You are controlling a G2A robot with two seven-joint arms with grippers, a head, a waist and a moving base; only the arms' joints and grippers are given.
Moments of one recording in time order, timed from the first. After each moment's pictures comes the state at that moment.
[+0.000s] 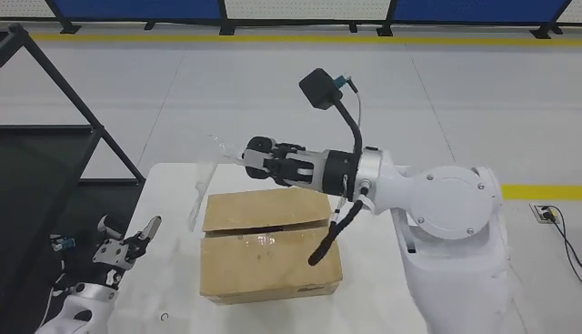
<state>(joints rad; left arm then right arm) 1.40 -1.11 -1.75 -1.68 0.85 -0.27 0.01 -0.52 -1.62 1.31 -1.80 -0.38 0.19 1.22</state>
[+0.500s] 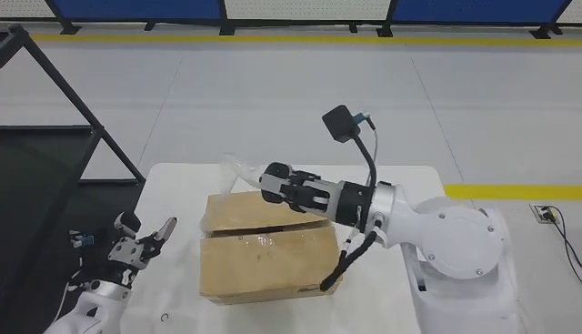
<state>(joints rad) 1.39 -1.11 -1.69 -1.71 0.89 -0.28 0.00 -0.70 -1.59 1.32 -1.95 -0.38 0.26 1.16</state>
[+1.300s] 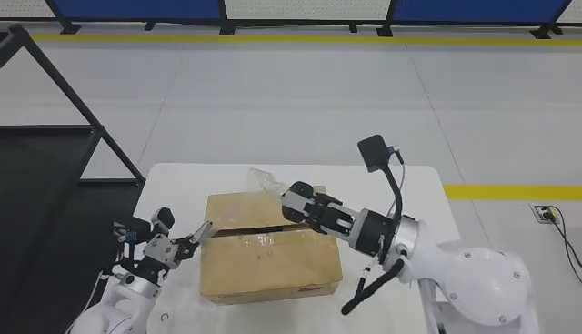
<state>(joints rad) 1.34 -1.12 -1.56 -1.74 1.01 -0.28 -0.03 -0.89 -1.54 1.35 -2.11 -0.32 0.38 1.05</state>
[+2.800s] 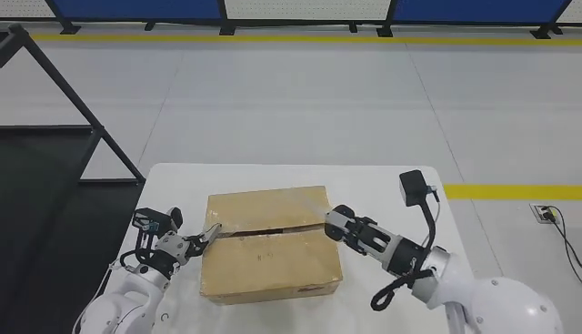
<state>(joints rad) 1.26 -1.13 -1.52 -1.66 1.05 -0.29 -0.14 -1.10 -1.45 1.46 -2.20 -0.27 0.53 0.97</state>
